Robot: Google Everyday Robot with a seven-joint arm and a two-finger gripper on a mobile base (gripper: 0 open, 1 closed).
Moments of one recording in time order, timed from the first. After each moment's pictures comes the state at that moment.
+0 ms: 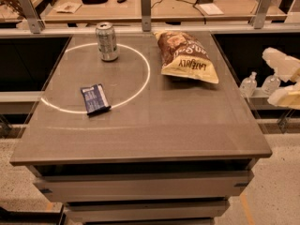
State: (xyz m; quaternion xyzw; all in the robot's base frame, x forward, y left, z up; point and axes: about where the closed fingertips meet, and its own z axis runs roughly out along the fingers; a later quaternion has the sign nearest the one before) arm 0.475 -0.242 0.980 -0.33 0.55 0.45 0.63
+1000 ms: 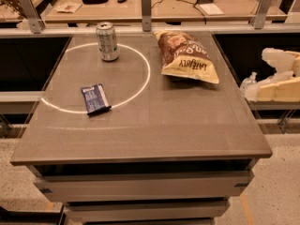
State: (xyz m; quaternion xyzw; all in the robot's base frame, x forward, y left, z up) arm 0.484 -0.224 0.974 -0.35 0.69 0.32 0.55
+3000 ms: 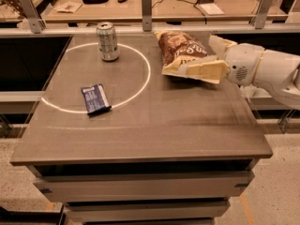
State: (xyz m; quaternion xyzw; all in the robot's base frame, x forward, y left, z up) arm 0.587 -0.124 0.956 -0.33 0.65 0.32 0.60
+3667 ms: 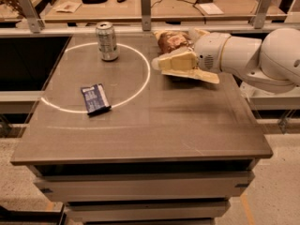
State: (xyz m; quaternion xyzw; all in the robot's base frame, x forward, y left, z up) arm 0.630 -0.070 0.951 -0.36 0.67 0.25 0.59
